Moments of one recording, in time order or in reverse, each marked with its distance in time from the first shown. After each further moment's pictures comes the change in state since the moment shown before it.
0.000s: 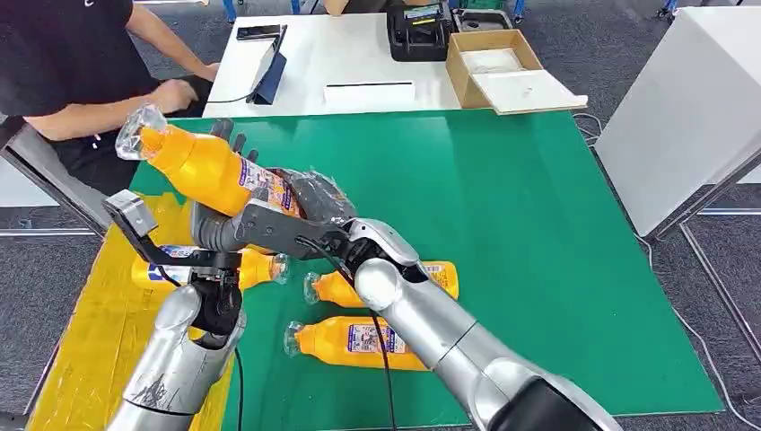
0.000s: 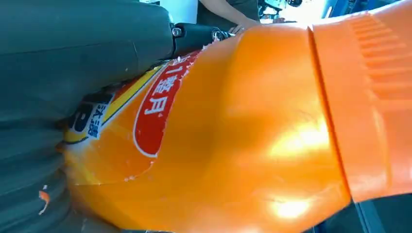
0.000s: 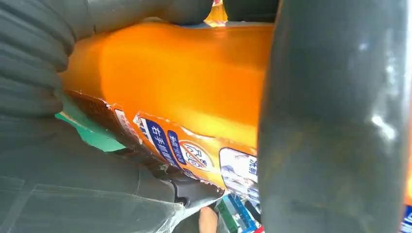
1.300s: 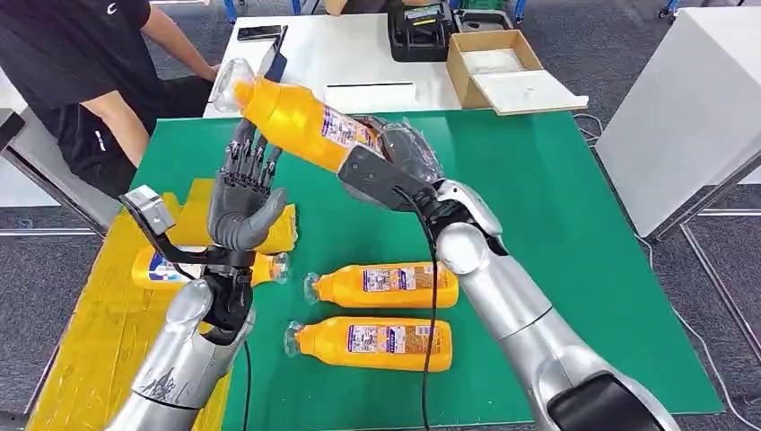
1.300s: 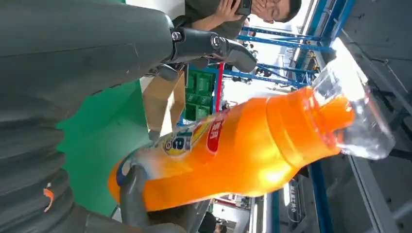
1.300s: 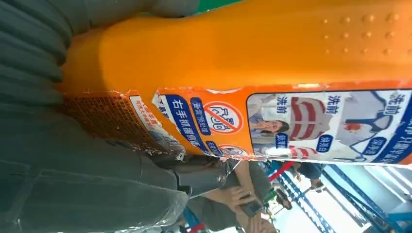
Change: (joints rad) left arm -0.036 0.002 -0.046 0.037 -0.014 -0.057 -0.027; right arm -0.013 -0.197 -0.208 -0.201 -0.014 -0.011 0.006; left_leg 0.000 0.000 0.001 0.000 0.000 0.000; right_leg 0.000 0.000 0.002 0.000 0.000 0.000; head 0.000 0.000
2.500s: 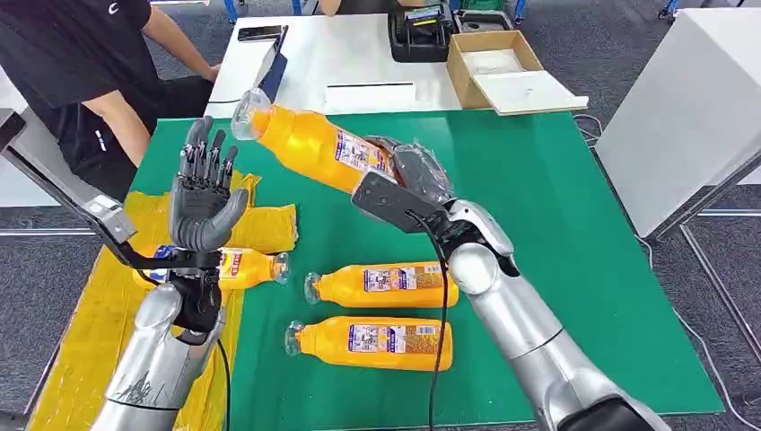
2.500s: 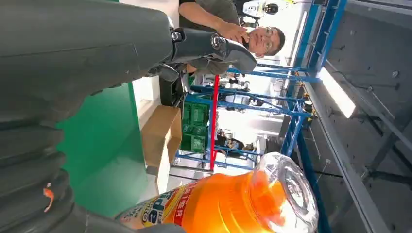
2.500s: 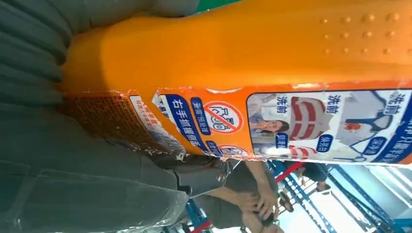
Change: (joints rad) left arm 0.040 0.043 0.126 -0.031 -0.055 -0.021 -0.023; right arm 0.106 -0.054 -0.021 -0.107 0.048 0.024 -0.008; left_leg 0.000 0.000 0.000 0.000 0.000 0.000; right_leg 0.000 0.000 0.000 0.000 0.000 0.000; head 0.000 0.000
